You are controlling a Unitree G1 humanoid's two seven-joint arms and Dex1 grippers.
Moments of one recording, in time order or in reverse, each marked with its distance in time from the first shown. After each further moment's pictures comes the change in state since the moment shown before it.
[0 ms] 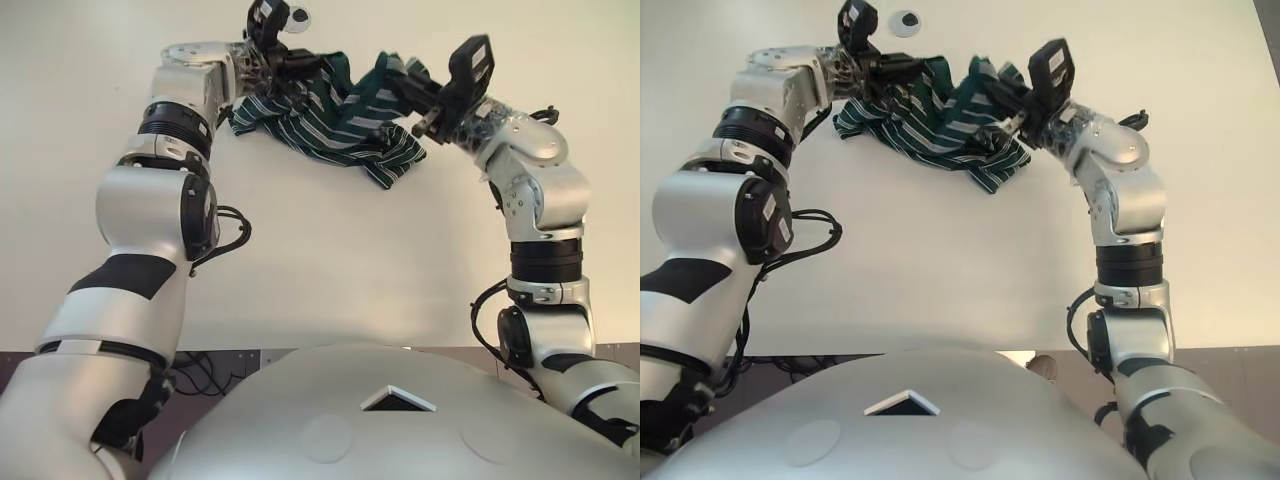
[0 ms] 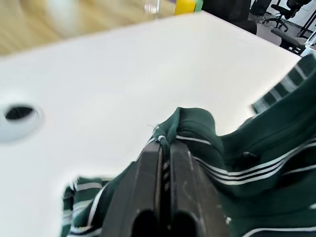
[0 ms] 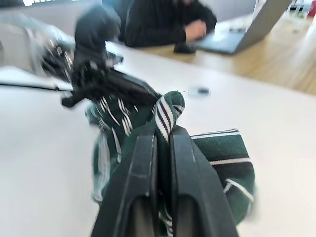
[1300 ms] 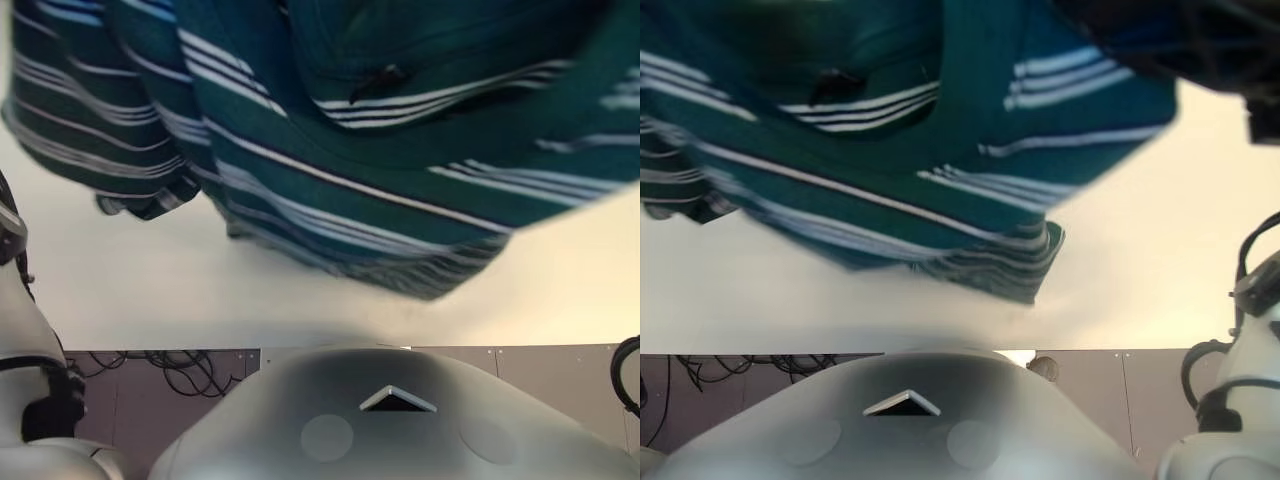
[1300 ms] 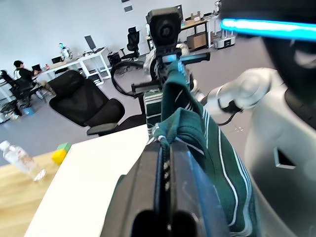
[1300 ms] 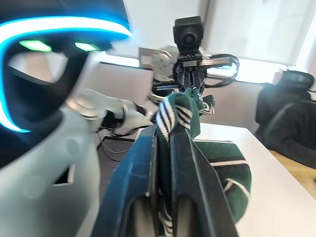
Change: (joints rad) left arm -0.084 0.678 0.225 -1.571 -1.181 1.156 -0.202; right arm -0.346 -0.649 -0.522 -0.455 1.452 0.596 0.042
